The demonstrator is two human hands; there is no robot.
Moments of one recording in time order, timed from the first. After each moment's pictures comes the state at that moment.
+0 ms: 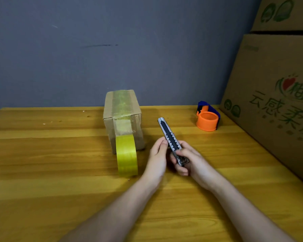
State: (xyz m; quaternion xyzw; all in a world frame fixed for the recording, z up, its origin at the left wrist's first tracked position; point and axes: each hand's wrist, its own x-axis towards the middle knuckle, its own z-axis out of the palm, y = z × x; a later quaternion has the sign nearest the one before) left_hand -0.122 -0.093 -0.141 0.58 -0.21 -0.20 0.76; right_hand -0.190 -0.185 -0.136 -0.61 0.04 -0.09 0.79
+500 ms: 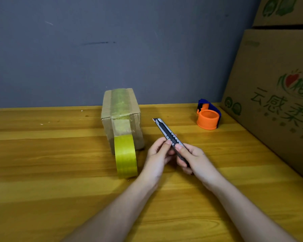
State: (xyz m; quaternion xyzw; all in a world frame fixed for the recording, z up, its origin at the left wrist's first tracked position) left_hand -0.119 -0.088 -0.141 0.51 -0.21 -0.28 0.78; right_hand -0.193 -0.183 -0.131 -0.74 0.10 -0.16 0.65
